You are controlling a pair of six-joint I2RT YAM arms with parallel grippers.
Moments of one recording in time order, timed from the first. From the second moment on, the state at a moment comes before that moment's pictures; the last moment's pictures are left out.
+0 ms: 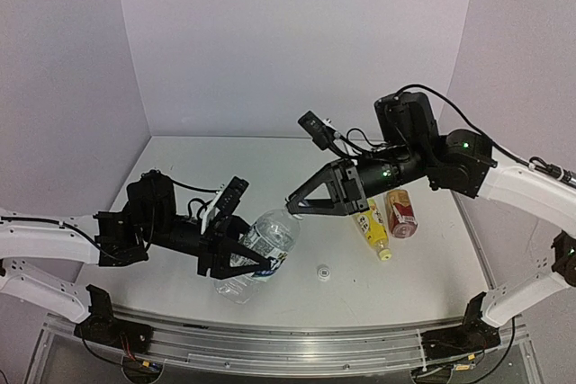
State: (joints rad) left arm -1.08 1.11 0.63 0.38 0.64 -0.35; right arm 1.01 1.37 1.37 -0.46 -0.63 0.37
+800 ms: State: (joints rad) left arm -1.07 1.09 0.74 0.23 0.55 -0.22; right arm 1.02 1.36 1.36 -0.55 -0.61 0.11
